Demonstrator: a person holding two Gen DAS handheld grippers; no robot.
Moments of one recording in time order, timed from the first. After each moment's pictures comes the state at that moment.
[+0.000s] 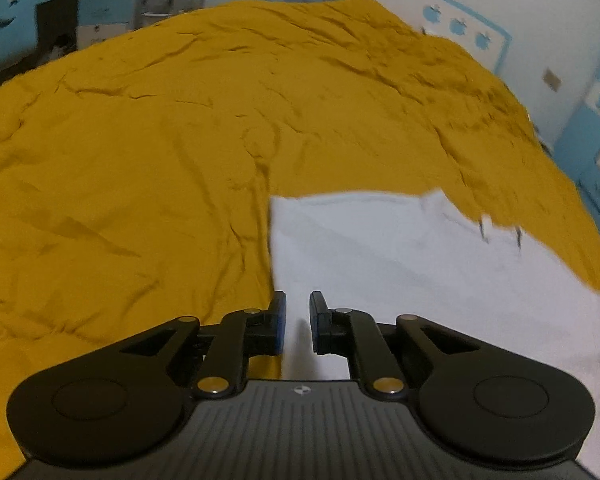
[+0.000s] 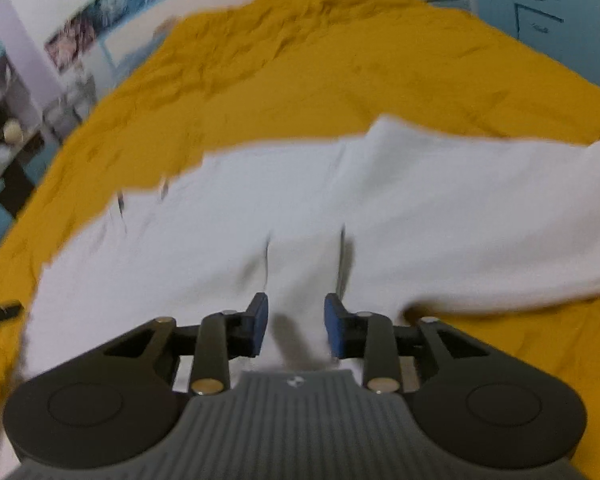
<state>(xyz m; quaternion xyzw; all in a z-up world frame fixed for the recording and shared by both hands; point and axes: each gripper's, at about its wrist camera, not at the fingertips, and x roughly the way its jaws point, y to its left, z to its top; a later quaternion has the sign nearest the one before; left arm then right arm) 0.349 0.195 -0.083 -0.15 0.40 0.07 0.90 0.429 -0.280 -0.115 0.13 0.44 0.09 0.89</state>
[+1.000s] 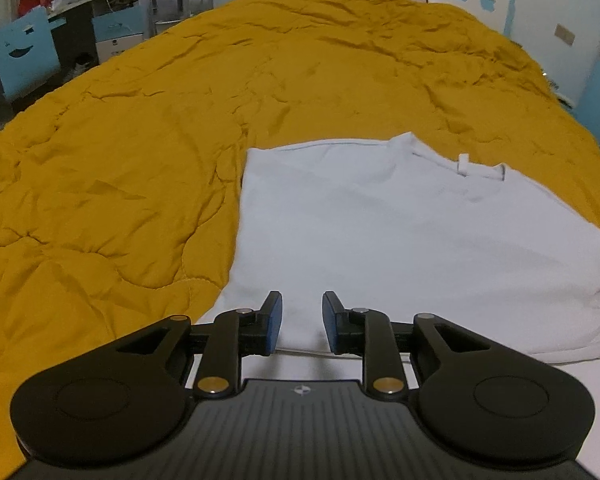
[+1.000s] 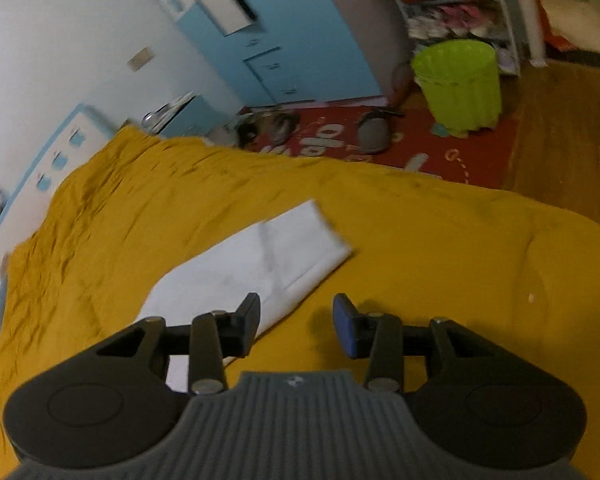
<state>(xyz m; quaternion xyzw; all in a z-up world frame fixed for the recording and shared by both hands) 0.312 0.107 -0.067 -0.09 0.43 0.14 0.89 0.306 -0.674 -0.094 0.36 0.31 -0.20 0.86</state>
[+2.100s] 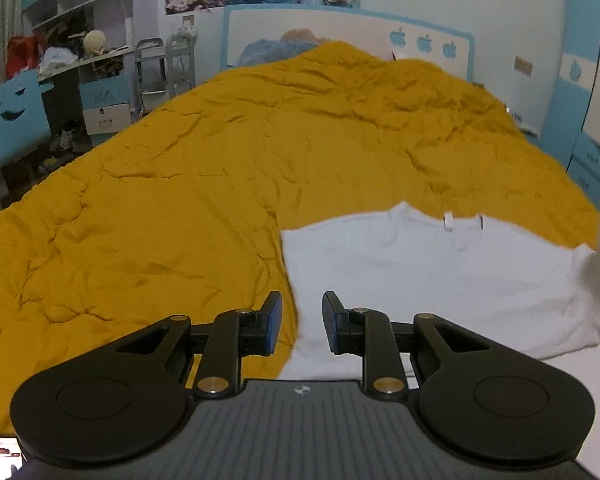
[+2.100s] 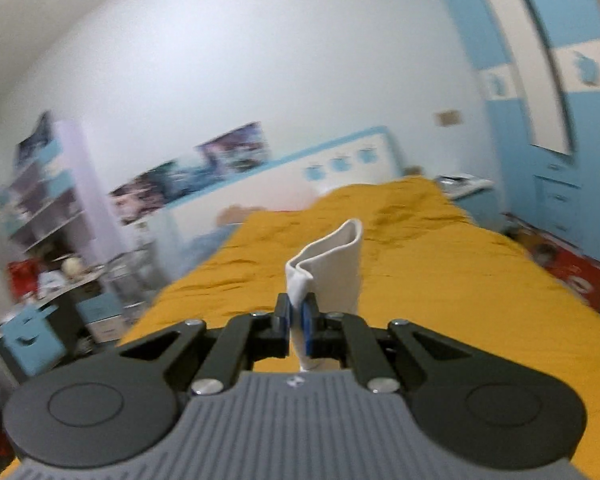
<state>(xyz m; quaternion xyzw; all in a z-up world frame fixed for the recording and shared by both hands) 0.252 0.159 -0.002 -0.06 0.34 0.09 0.93 0.399 -0.284 0.203 0.15 0.16 0.13 0.97</state>
